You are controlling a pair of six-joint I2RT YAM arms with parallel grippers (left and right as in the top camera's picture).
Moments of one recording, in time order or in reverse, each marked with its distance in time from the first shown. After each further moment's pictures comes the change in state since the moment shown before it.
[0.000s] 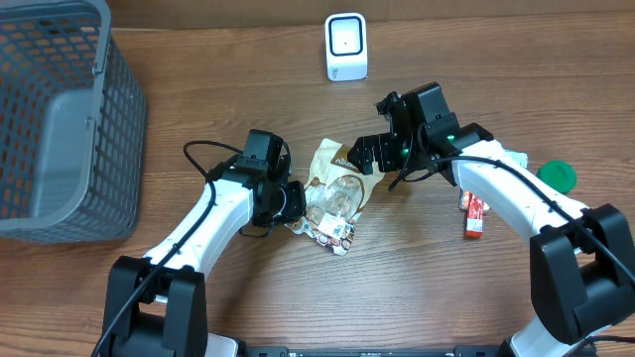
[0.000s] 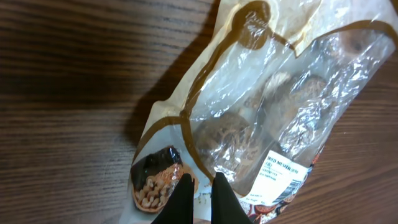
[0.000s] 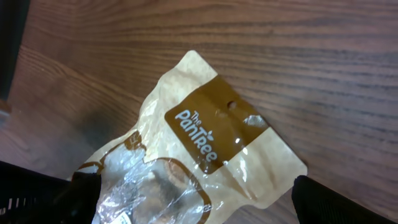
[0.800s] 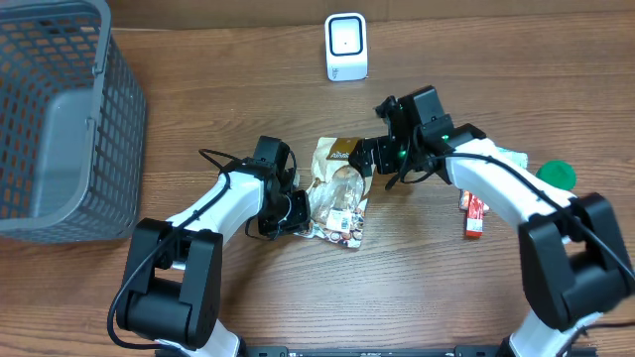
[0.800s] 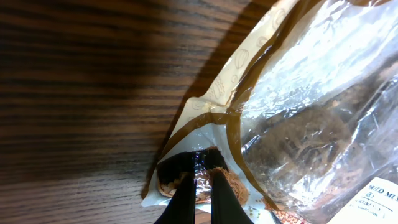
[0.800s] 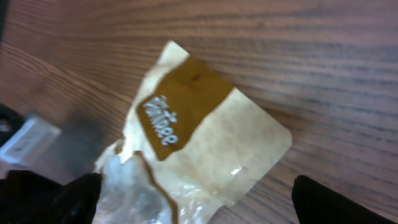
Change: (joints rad) left arm -0.010 0.154 -0.003 0.000 0.047 -0.022; right arm 0.000 0.055 0.000 0.011 0.014 -0.003
